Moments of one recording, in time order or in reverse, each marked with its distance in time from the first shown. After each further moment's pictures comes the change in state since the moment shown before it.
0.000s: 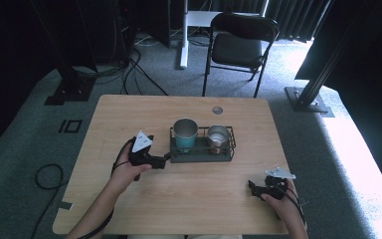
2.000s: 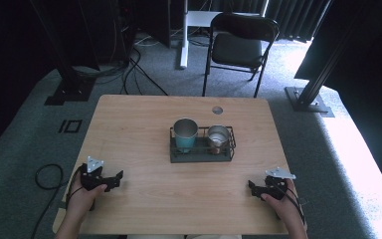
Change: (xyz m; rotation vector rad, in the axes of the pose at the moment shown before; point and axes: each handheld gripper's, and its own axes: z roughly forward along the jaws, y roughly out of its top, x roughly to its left) left arm 0.064 -0.103 -0.096 0.248 0.365 -0.235; right arm 0.000 0.000 0.000 -0.001 0.000 -0.003
